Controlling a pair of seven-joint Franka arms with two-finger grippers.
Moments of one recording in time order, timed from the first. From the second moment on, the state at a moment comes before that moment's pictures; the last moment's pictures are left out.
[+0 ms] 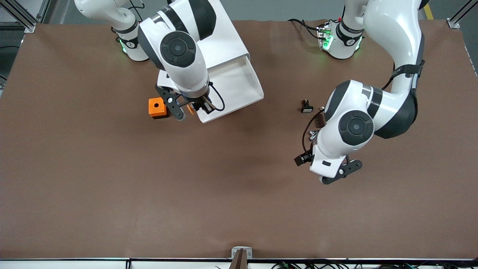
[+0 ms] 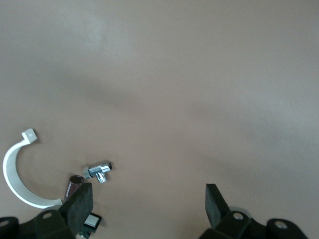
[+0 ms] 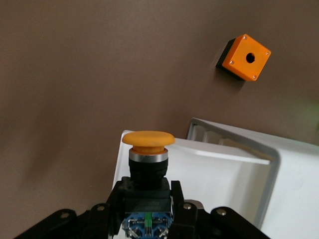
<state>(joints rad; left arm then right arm) -0.37 0.61 -0.09 -1.23 0.02 1.74 -0.85 0.73 0.37 -0.11 -1.37 0.12 1.56 1.55</state>
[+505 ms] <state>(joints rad) -0.40 0.62 -0.20 -1.24 0.02 1.74 -0.85 0.61 0.32 -0.11 -1.37 0.12 1.51 1.26</state>
